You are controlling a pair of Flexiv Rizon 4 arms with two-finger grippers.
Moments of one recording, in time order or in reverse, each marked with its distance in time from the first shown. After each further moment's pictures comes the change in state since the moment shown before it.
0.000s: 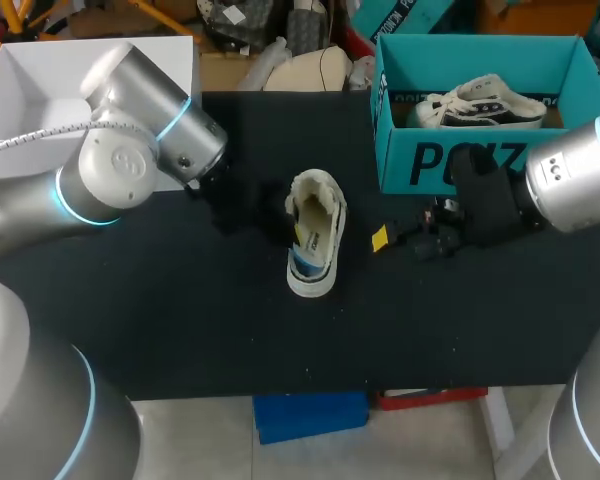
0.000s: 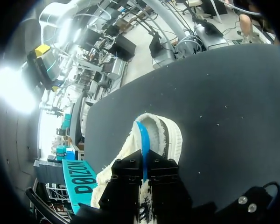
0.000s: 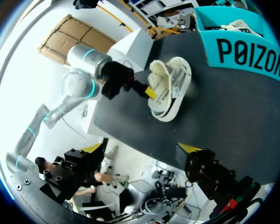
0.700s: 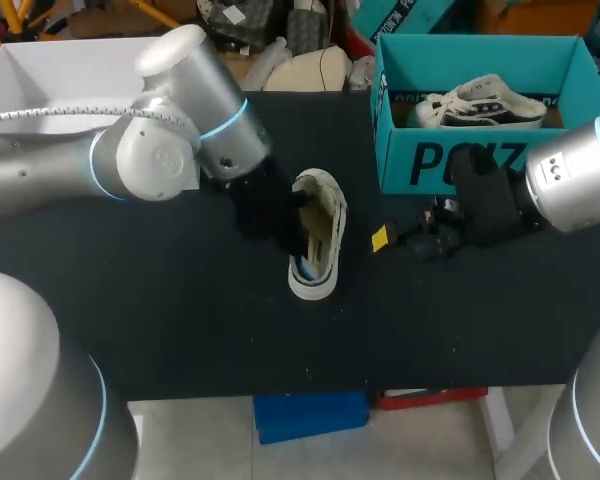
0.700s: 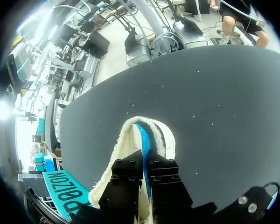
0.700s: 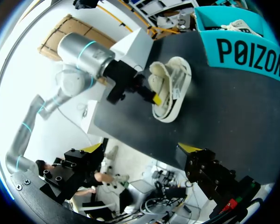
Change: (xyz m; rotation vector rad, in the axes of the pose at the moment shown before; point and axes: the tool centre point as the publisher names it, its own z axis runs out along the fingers) left arm 0.007 -0.007 0.024 -0.024 0.288 0.062; right arm 0.000 0.000 0.000 0.000 0.000 0.000
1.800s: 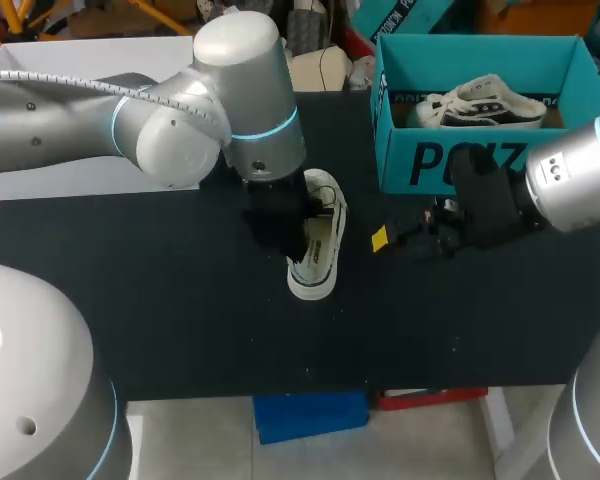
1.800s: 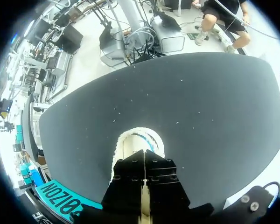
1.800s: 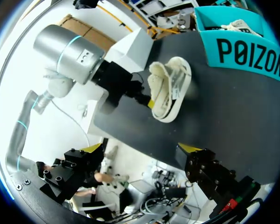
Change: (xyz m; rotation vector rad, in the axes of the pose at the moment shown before) left arm 0.000 -0.020 -0.017 -0.085 0.280 0.067; right arm 0.000 0.000 0.000 0.000 0.000 0.000
